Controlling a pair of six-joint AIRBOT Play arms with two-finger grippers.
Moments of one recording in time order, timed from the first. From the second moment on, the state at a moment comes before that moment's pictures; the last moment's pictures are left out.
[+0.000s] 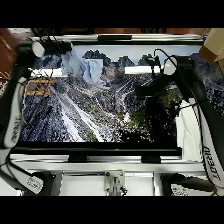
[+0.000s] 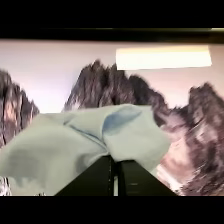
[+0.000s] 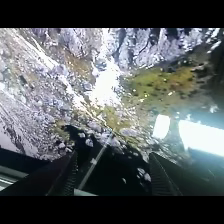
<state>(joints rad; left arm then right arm) -0.18 -1.71 2.04 1.49 -0.78 -1.61 0.27 -1.43 1.55 -1.39 1.45 1.63</state>
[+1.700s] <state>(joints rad) -0.85 -0.75 0.83 1.65 -1.24 -2.08 0.12 -1.61 1.14 -0.76 1.09 1.58</state>
